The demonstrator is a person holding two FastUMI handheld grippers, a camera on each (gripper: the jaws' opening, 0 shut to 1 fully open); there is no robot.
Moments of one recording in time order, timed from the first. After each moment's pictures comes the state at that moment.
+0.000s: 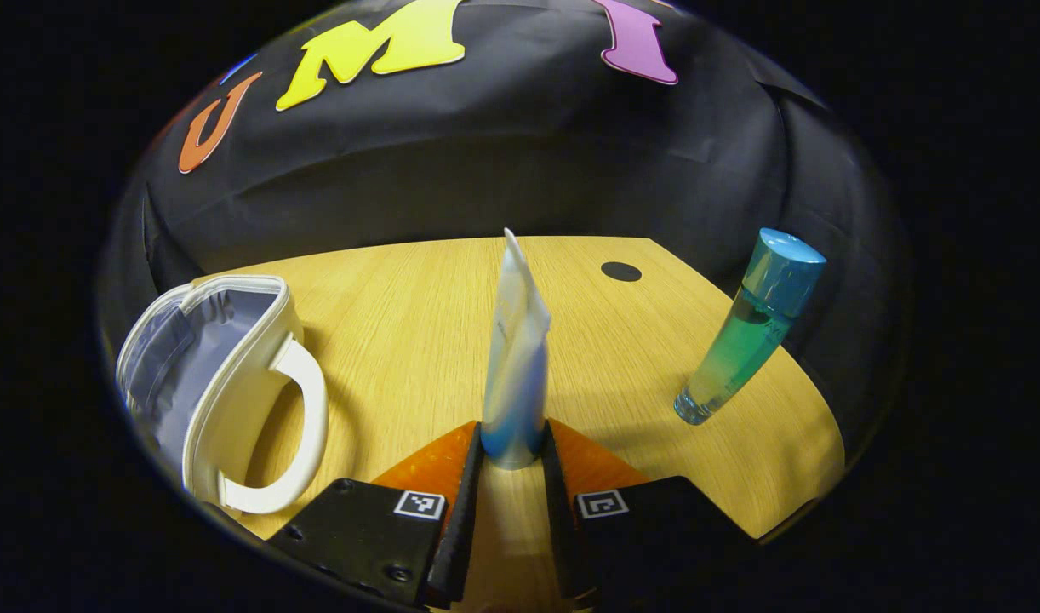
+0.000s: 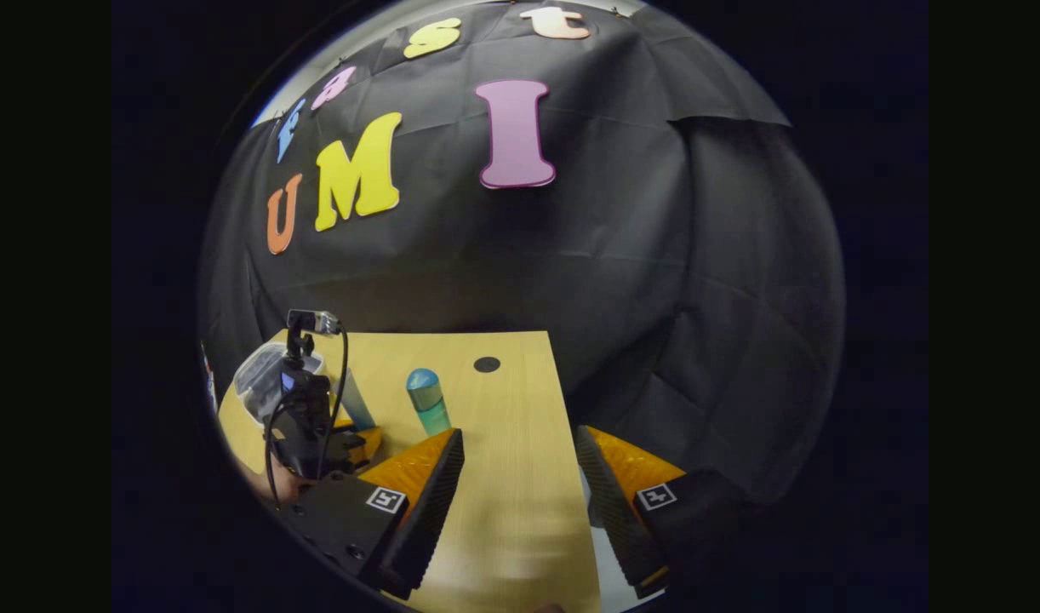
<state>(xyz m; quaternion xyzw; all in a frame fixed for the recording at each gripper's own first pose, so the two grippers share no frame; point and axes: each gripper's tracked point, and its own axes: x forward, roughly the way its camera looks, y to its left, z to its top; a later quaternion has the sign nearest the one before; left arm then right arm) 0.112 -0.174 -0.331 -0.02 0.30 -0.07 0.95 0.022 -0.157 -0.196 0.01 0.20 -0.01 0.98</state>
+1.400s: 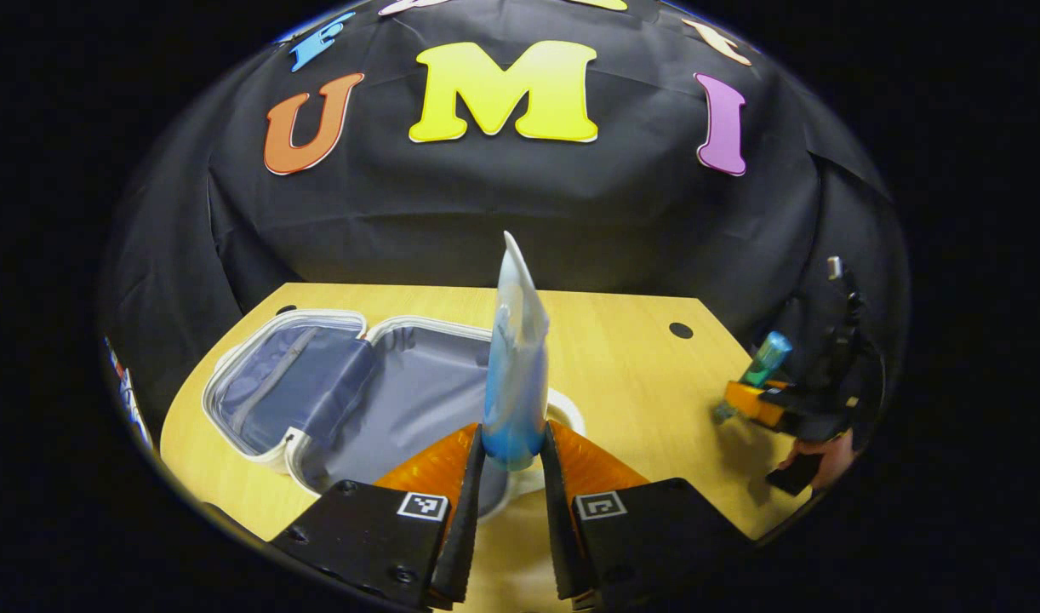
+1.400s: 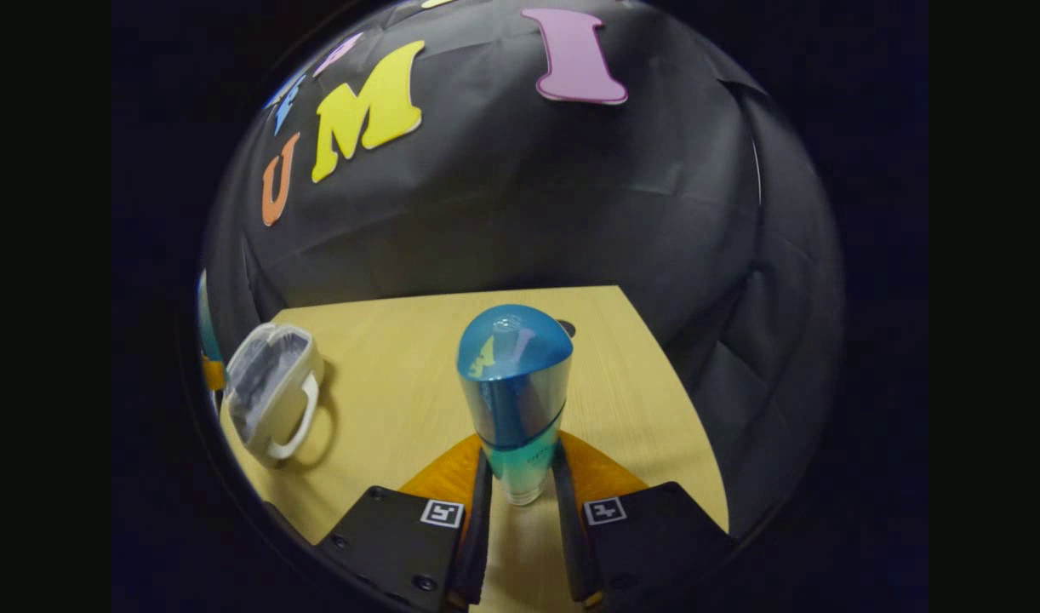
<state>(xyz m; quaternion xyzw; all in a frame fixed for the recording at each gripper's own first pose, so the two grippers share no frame) 0.033 0.031 -0.208 -0.04 0.30 -0.01 0.95 0.123 -0.048 -0.268 0.04 0.26 0.01 0.96</state>
